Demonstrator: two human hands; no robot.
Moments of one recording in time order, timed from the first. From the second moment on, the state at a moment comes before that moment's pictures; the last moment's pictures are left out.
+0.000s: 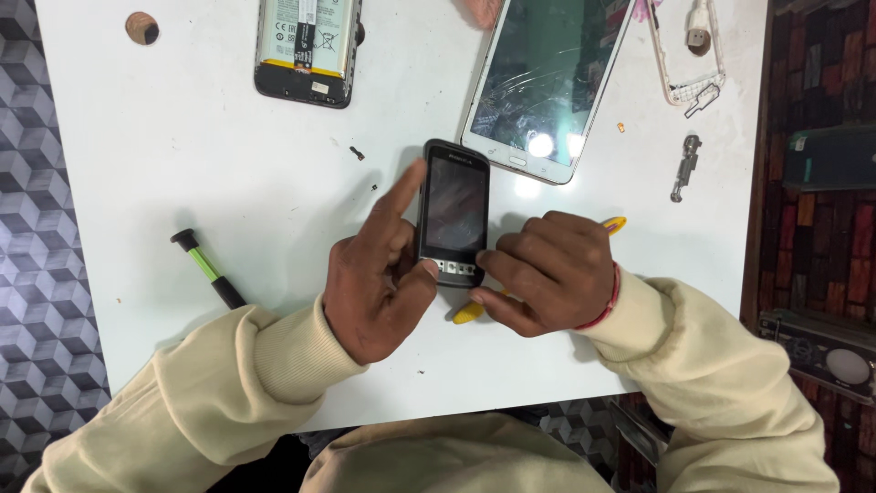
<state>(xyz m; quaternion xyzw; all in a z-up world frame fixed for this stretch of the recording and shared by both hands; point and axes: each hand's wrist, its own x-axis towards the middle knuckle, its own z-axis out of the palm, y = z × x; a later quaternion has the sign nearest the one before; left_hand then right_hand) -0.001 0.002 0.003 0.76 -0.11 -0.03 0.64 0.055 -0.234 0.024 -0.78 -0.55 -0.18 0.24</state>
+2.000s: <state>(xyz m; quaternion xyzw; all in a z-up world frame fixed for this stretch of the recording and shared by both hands) -0.045 0.146 0.054 0.98 0.18 -0.06 0.07 0.050 -0.225 0.026 -0.79 -0.55 -0.13 0.23</state>
